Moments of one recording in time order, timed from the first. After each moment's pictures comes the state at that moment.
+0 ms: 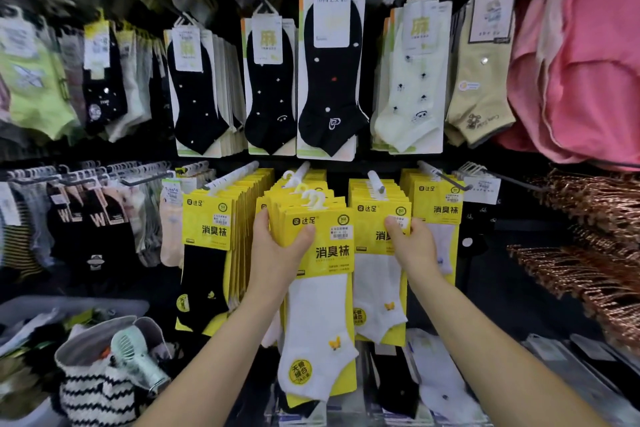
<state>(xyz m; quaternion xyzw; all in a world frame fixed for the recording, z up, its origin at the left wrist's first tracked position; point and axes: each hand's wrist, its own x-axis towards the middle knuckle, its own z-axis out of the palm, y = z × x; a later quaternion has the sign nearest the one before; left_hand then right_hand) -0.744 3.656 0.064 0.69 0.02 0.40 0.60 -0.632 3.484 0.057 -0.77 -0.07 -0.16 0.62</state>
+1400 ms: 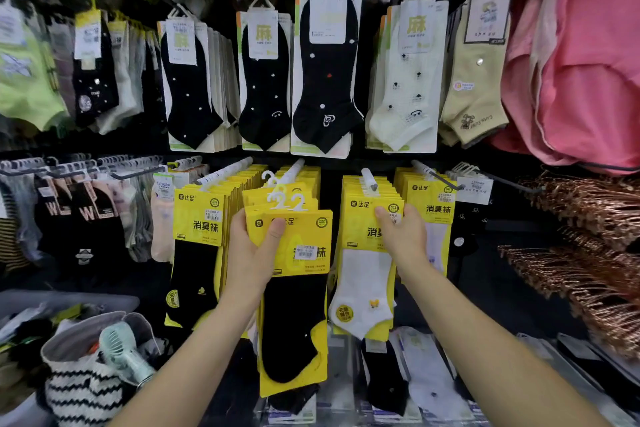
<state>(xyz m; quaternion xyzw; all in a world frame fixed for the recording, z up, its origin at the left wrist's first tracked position) -0.747 3.670 0.058 0.69 0.05 0.43 0.58 -0.627 3.488 0.070 -0.77 -0.08 -0.20 0.60</state>
